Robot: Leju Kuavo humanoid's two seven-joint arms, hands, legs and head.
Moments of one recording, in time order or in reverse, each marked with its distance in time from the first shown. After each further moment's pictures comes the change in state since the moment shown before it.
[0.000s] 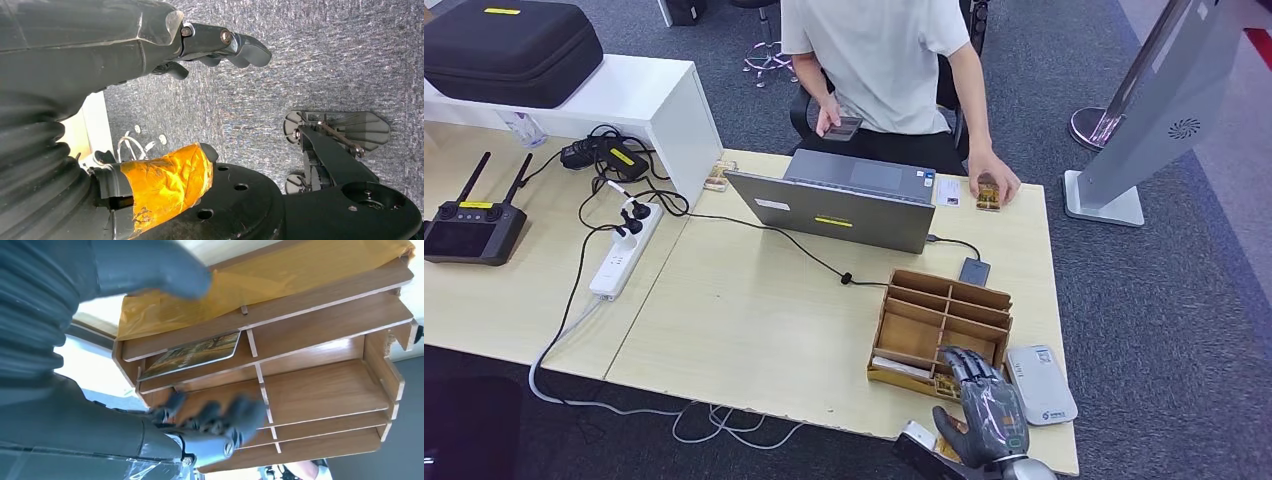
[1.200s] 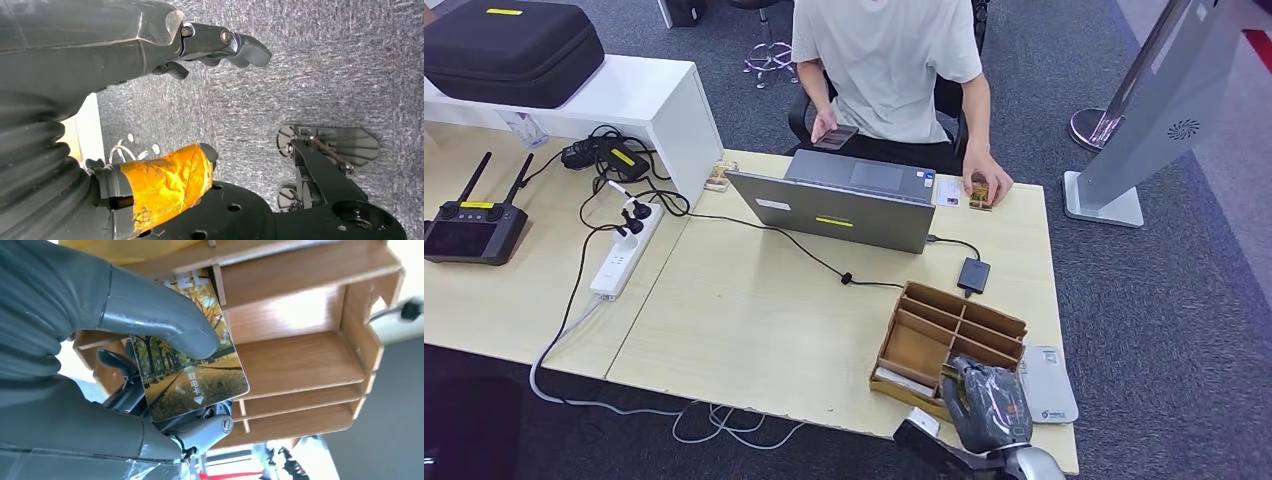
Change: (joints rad) left arm 0.000 0.009 -0.002 0.000 -0.018 0.039 -0.029; right arm -0.040 0.024 -0.032 -0.004 0.005 0.013 -0.004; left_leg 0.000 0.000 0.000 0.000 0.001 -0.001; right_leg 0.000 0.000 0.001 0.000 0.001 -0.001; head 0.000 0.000
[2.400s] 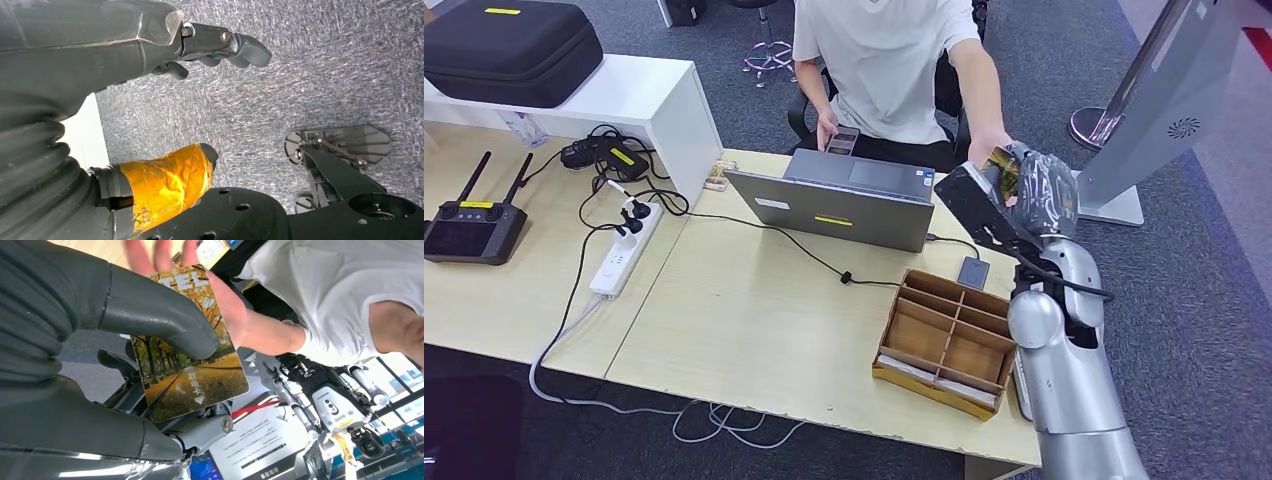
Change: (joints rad) left arm 0.000 0.015 -0.075 0.000 -0.074 -0.028 -0.001; right arm -0.624 0.223 -0.213 0.191 -0.092 0.100 0.115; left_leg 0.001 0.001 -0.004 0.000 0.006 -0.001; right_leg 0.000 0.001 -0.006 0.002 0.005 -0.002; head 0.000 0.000
